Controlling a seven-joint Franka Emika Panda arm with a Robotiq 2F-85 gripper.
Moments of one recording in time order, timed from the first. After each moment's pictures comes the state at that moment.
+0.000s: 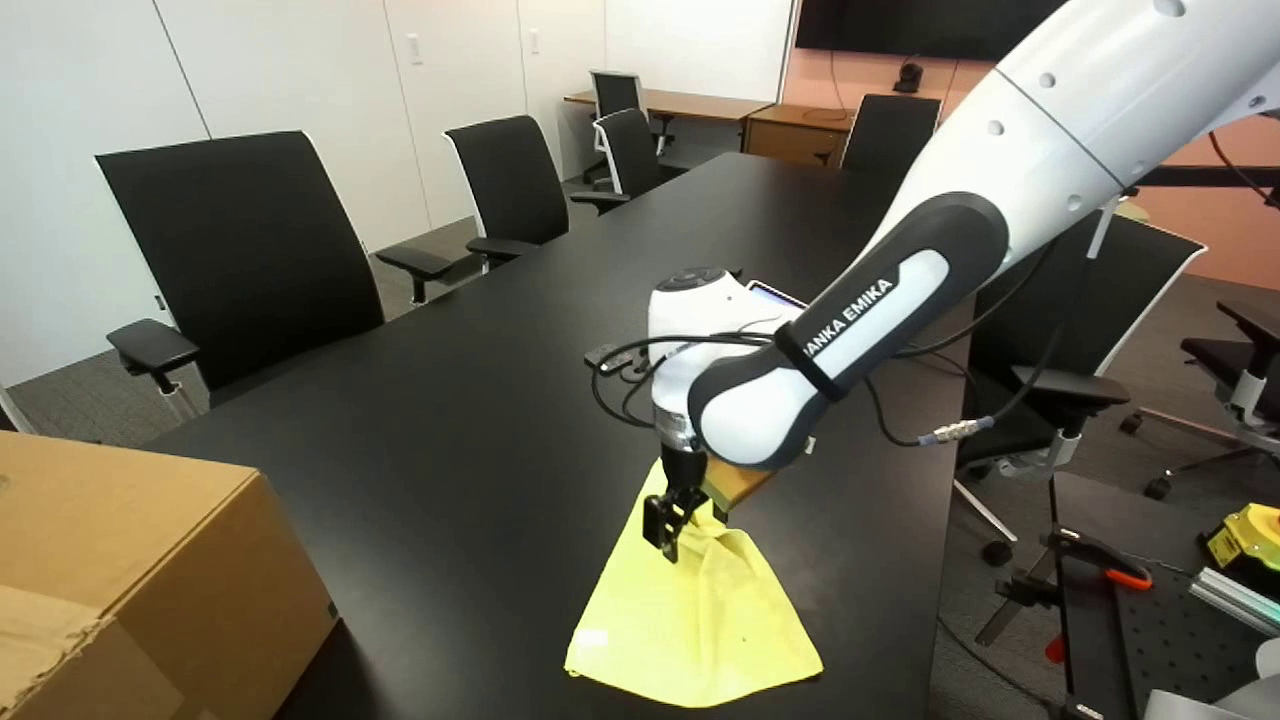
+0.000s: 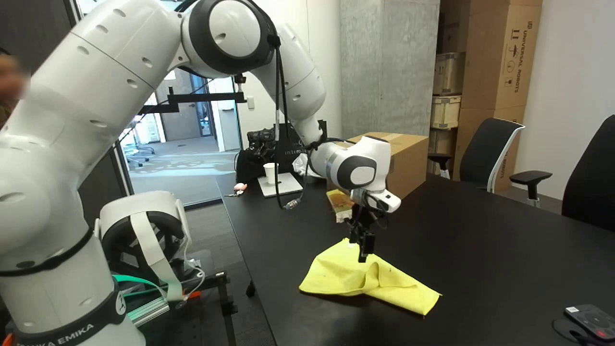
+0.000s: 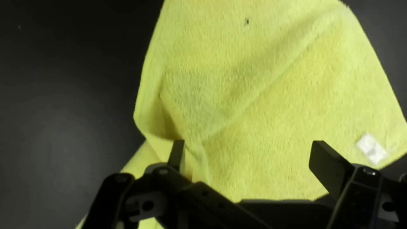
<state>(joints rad) 0.18 0.75 -0.01 -1.82 0.09 2.44 0.37</state>
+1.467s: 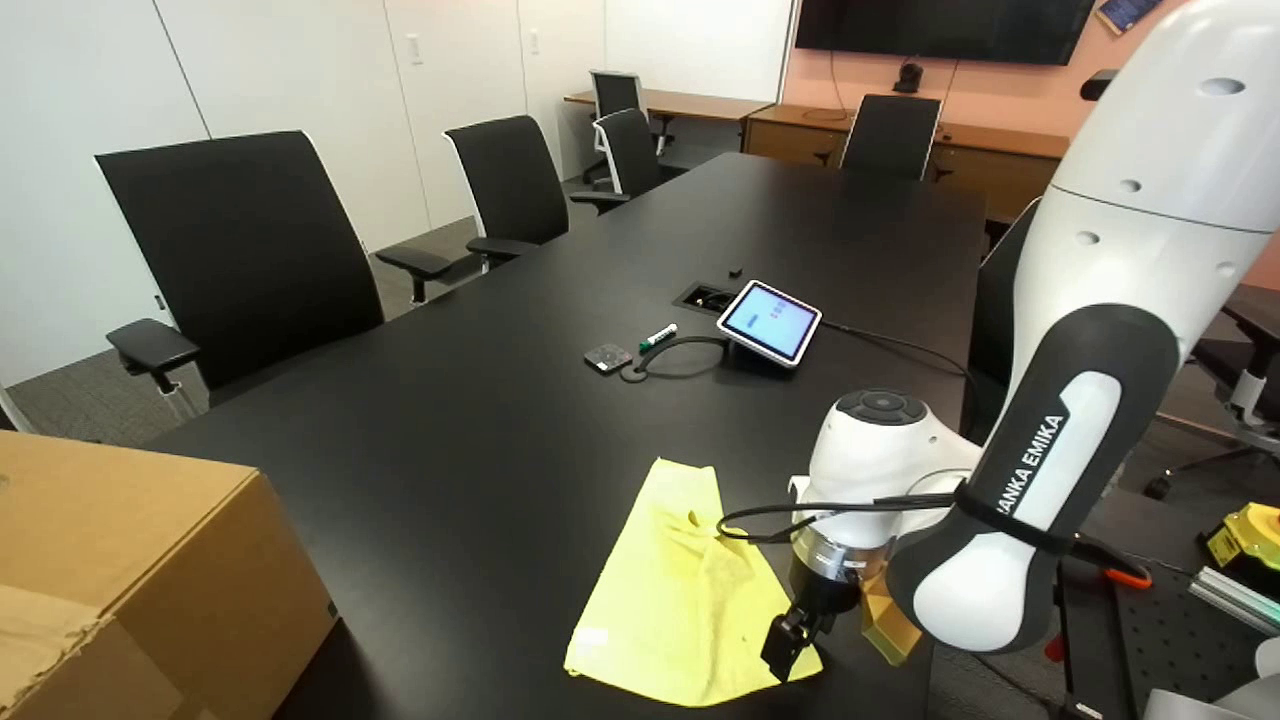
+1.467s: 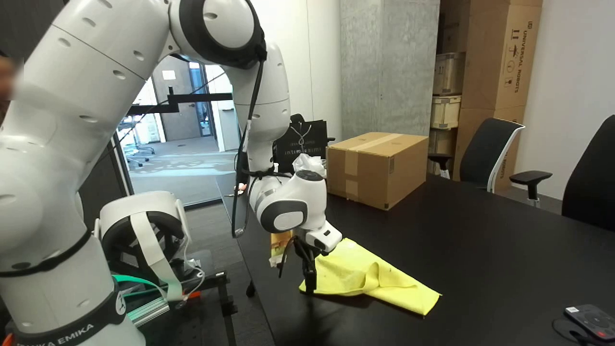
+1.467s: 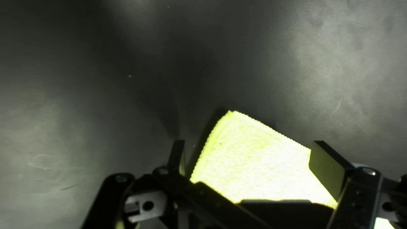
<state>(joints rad) 0.13 0.68 0.15 -2.38 0.19 3.07 0.31</state>
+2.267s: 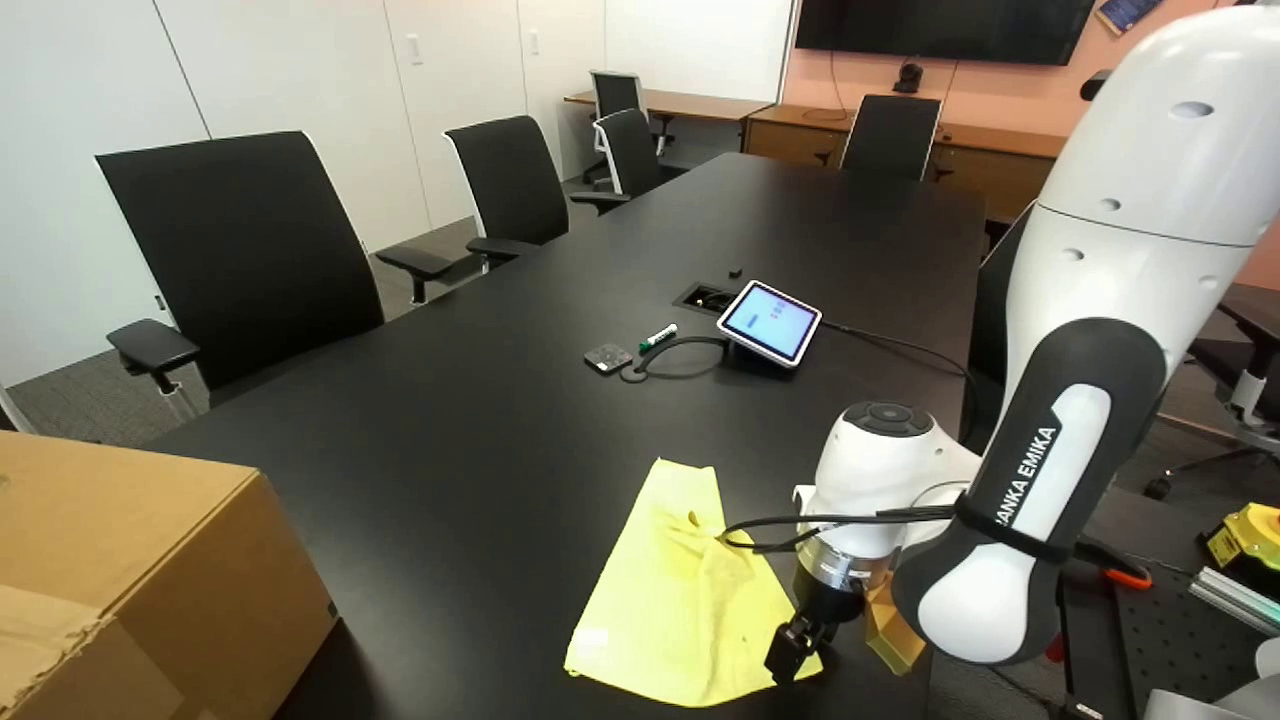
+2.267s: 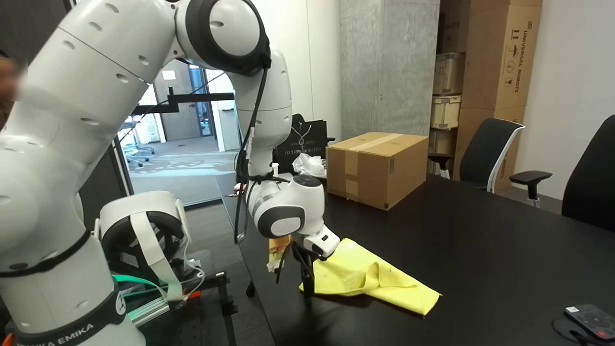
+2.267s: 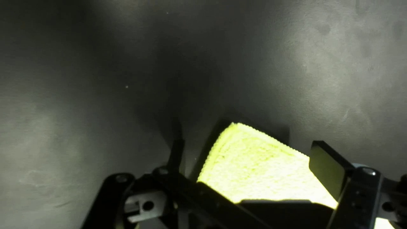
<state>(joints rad) 0.11 0.71 0.18 -2.39 0.19 3.11 0.31</state>
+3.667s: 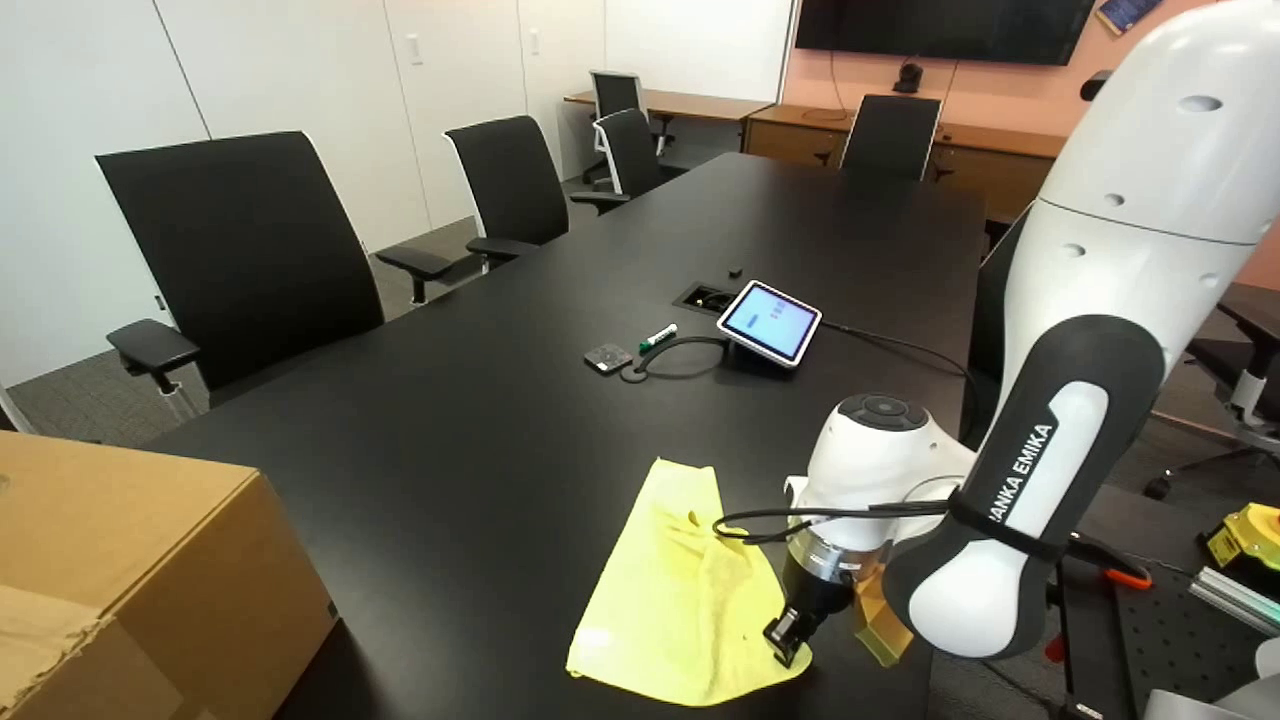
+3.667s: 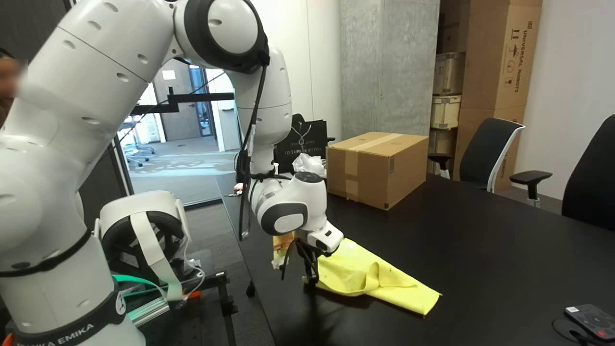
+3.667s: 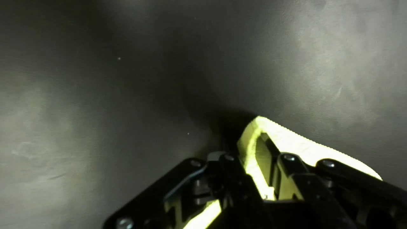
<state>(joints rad) 0.14 0.70 0.16 -2.37 0.19 3.11 0.31</state>
